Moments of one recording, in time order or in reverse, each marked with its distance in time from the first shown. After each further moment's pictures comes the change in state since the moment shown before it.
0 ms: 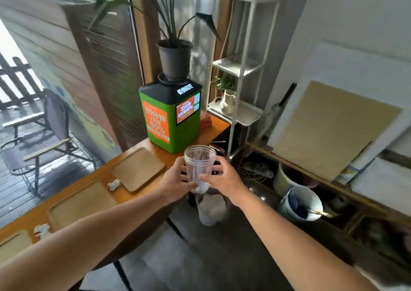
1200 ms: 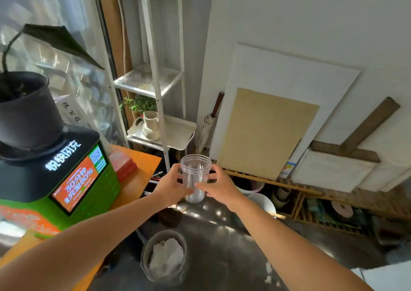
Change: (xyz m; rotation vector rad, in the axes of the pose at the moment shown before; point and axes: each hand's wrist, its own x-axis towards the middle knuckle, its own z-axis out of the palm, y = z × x) left_hand 0.342 0.098 0.125 0.119 -0.364 0.098; right_hand 0.211 0.003 -0.215 -0.068 0.363 0.241
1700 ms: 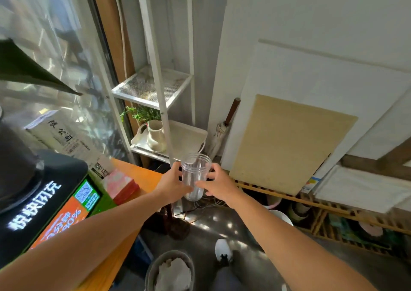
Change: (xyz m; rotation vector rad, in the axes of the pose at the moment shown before) left_hand 0.146 -0.009 -0.046 0.029 0.021 -0.099; right_hand 0.152 -0.041 0.001 0.002 -0.113 0.035
